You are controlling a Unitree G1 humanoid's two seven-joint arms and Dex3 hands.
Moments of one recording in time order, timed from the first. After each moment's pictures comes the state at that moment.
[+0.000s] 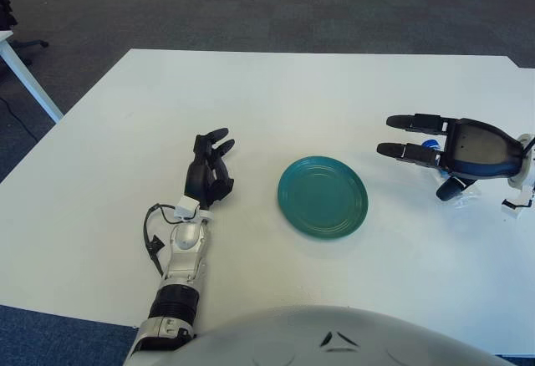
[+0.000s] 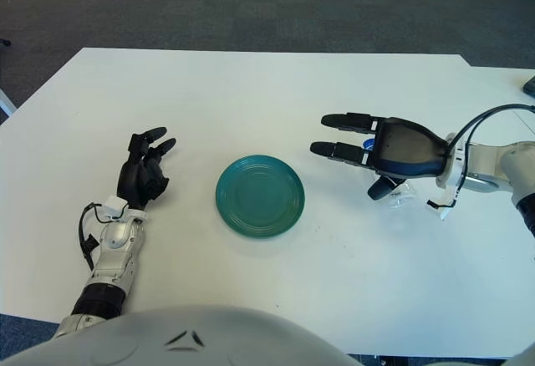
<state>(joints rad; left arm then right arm) 0.05 0.02 0.02 0.40 -0.04 -0.64 -0.04 -0.48 -1.22 0.44 0.41 -1.25 -1.14 -0.76</state>
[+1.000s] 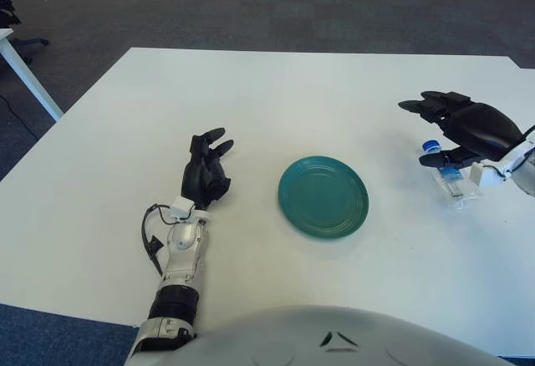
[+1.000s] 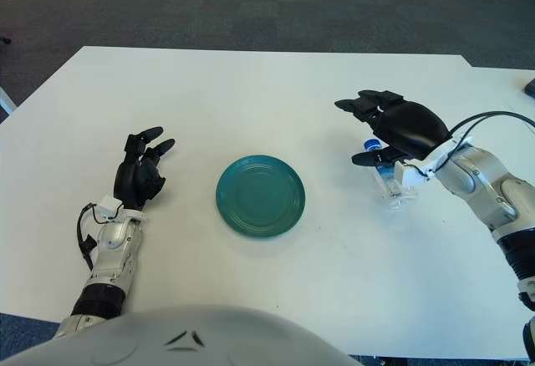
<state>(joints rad) 0.04 0.01 0.04 0.40 -0.09 -0.63 -0.08 -0.14 -1.07 0.16 0.06 -0.47 -0.34 0.08</state>
